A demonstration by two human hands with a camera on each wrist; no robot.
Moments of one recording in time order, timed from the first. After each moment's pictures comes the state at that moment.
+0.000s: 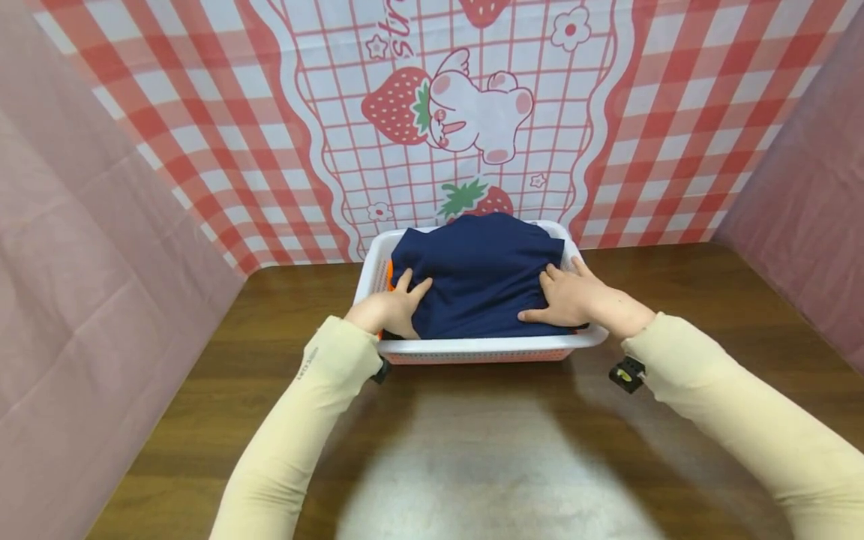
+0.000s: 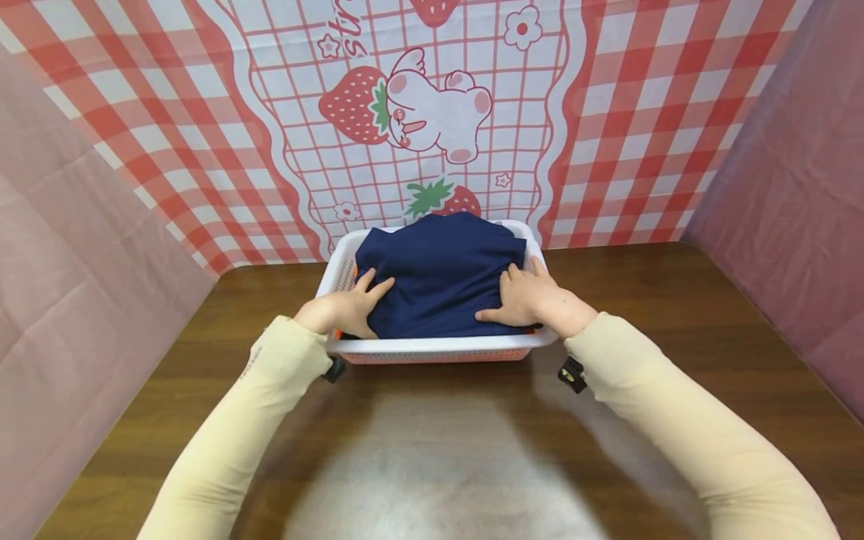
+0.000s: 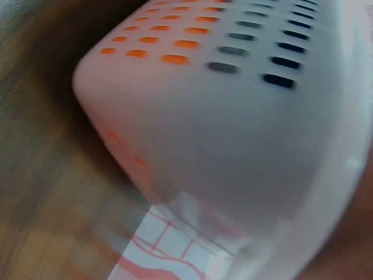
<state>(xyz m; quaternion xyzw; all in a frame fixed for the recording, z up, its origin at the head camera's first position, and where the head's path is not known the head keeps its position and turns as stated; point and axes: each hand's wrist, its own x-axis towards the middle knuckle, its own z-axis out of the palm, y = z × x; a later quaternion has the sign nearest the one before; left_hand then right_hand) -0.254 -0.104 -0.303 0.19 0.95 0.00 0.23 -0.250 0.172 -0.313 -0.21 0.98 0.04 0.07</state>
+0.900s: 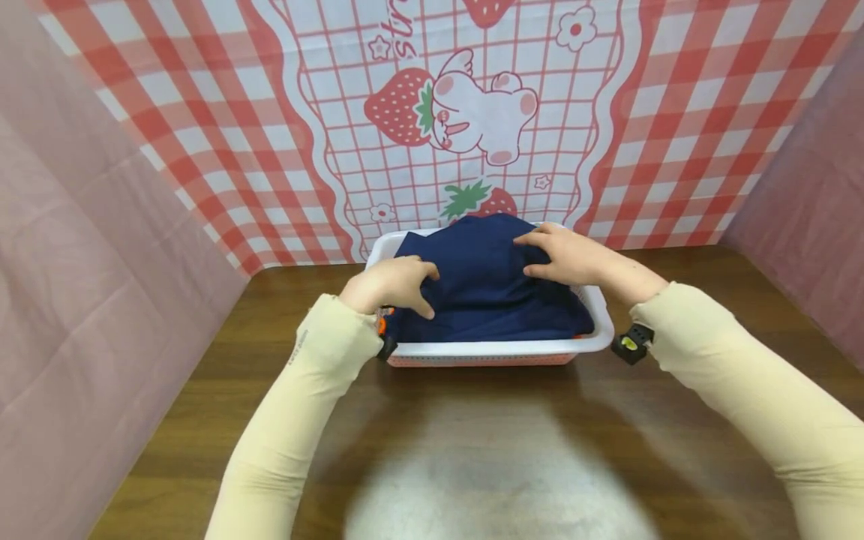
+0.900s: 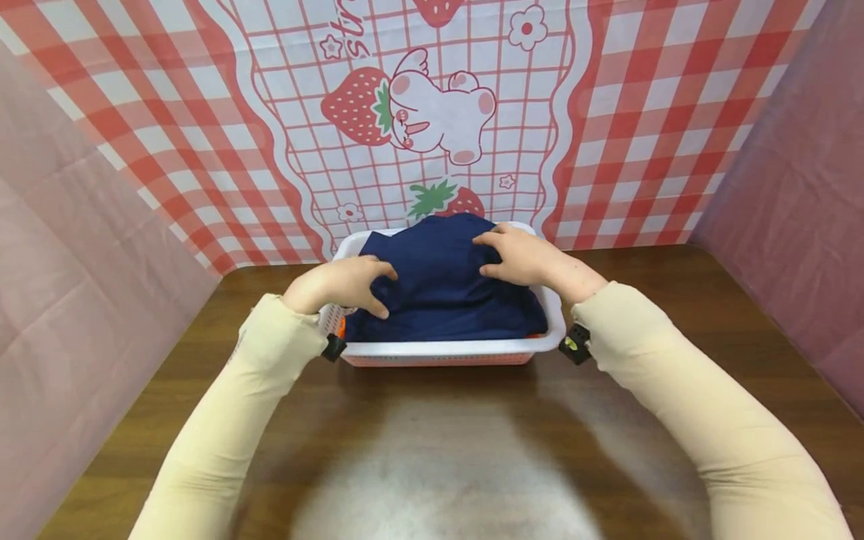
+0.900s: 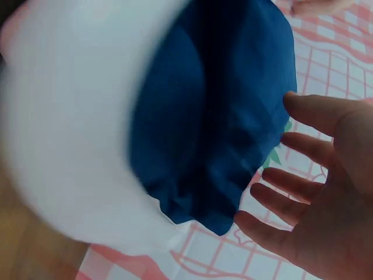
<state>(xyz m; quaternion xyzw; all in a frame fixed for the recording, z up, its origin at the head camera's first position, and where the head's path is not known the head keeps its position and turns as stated) -0.256 -0.094 -0.255 0.25 0.95 0.02 0.17 -0.280 0.174 -0.275 -0.29 0.95 -0.11 0.01</state>
